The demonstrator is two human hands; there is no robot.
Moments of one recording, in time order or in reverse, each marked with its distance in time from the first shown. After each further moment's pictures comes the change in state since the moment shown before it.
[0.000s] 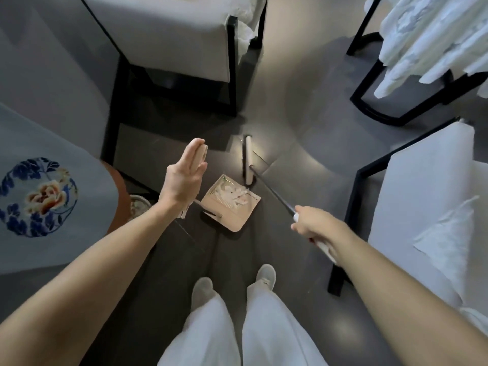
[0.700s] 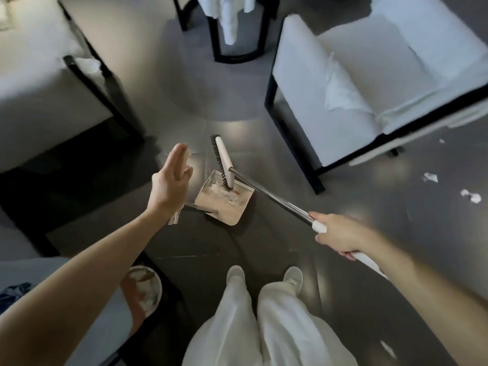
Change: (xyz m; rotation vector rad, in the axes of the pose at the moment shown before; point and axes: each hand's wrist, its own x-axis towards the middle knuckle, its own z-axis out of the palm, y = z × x) left_hand -0.019 0.007 -0.033 0.062 -0.571 0.322; right_hand -0.195 -0.047 0.169 0.858 0.034 0.336
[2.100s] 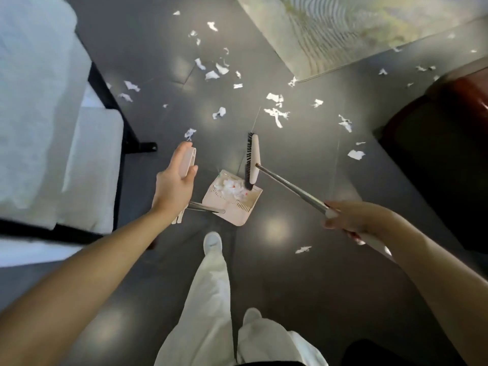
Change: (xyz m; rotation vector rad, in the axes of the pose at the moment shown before) left_hand -0.292 0.262 0.611 0.312 -1.018 0.812; right_hand -0.218 0.571 0.189 1.097 0.220 0.593
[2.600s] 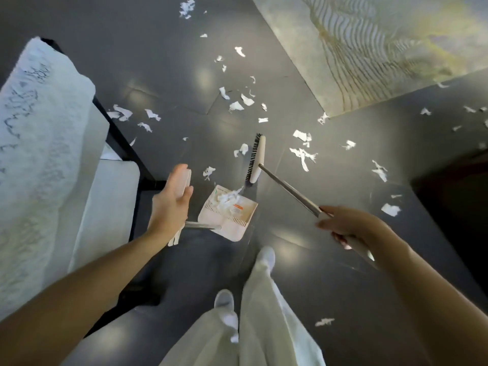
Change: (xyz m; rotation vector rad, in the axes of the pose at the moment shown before) left_hand 0.273 0.000 -0.026 0.045 0.011 -0.093; right_hand 0.197 -0.140 -0.197 0.297 -0.003 0.012
